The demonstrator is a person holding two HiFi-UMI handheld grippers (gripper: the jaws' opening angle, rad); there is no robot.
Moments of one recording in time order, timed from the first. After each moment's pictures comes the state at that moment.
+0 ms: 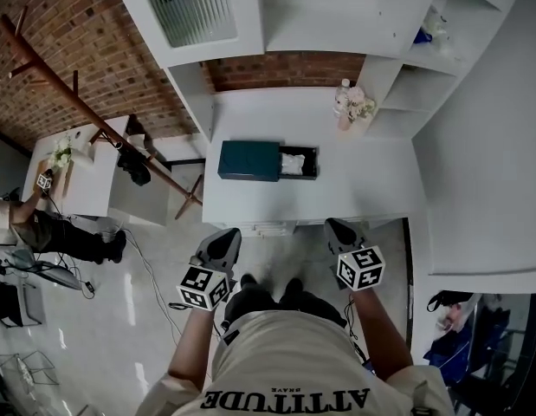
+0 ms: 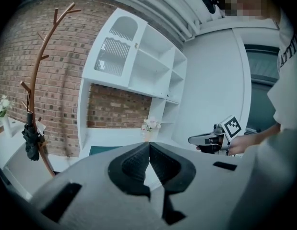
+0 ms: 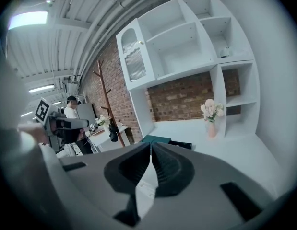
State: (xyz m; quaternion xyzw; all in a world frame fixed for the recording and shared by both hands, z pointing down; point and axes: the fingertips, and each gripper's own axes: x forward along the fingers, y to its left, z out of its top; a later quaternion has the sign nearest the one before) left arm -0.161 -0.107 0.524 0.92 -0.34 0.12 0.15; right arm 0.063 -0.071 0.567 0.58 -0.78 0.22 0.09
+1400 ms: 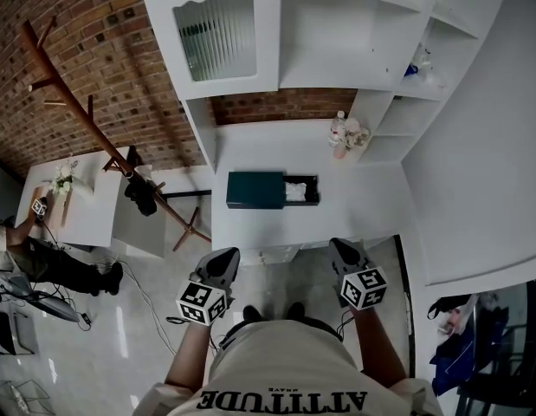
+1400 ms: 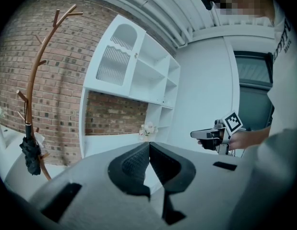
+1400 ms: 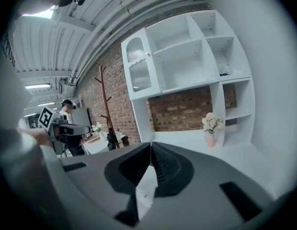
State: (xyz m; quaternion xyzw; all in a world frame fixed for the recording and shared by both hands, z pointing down) left arm -0.216 -0.123 0.496 0.94 -0.29 0.10 0.13; right arm 0.021 -0.064 0.511 0.62 -0.76 0.18 0.06
